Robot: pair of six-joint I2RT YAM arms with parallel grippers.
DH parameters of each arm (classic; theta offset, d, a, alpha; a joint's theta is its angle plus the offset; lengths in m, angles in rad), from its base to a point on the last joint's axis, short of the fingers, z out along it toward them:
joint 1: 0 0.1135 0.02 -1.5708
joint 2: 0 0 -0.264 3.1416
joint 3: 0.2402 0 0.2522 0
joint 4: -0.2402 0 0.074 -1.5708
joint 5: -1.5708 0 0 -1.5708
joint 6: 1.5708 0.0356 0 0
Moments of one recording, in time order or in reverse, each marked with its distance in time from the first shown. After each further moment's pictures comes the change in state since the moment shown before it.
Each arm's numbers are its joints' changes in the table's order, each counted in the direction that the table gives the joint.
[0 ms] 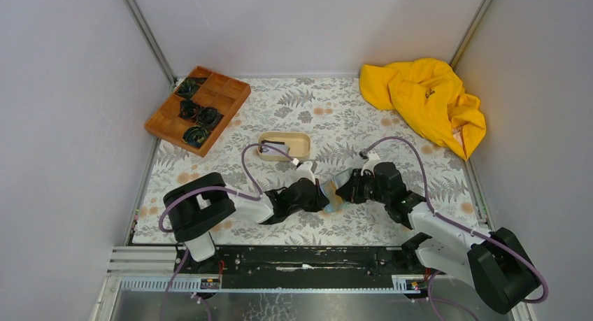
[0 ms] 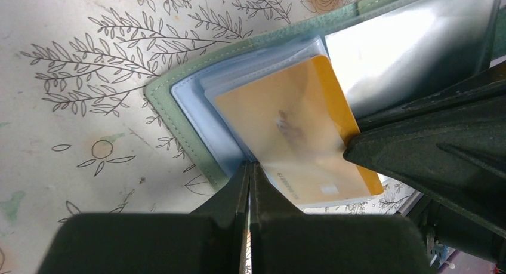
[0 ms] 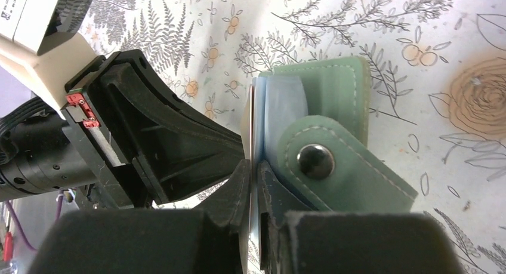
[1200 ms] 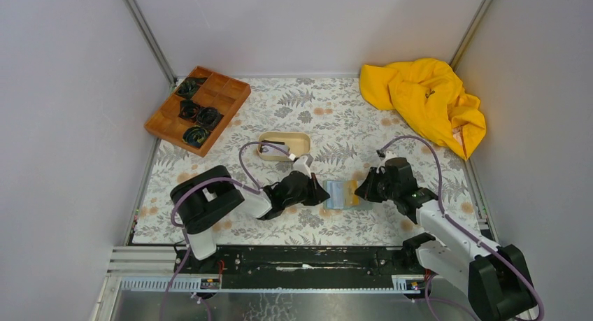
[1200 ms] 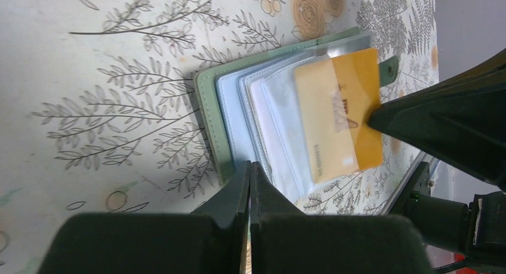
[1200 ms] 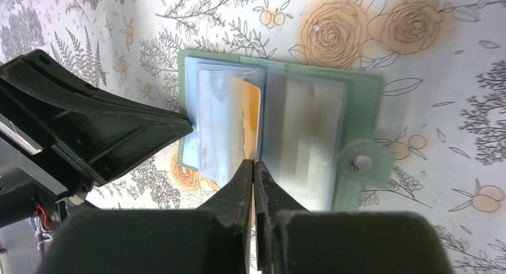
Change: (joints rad) left arm 0.110 0.082 -0.025 0.198 -0.151 0.010; right arm -0.174 -0.075 0.077 -0.382 -0.087 -0.026
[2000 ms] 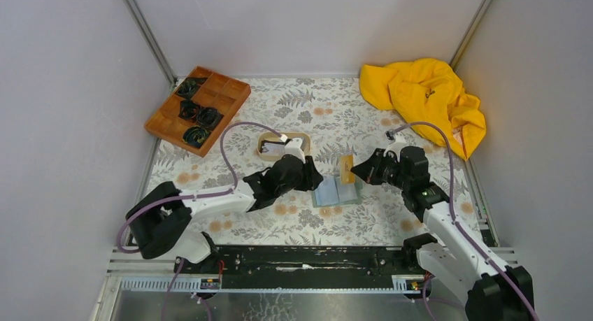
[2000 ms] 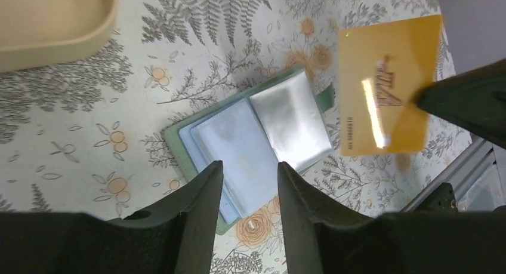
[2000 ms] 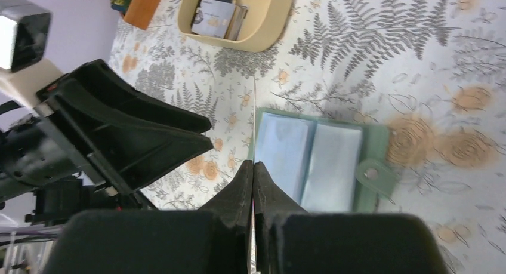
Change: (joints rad) left arm 0.027 -0.322 0.117 -0.460 0.127 0.195; right arm -0.082 -0.141 0.094 0.092 0.162 0.008
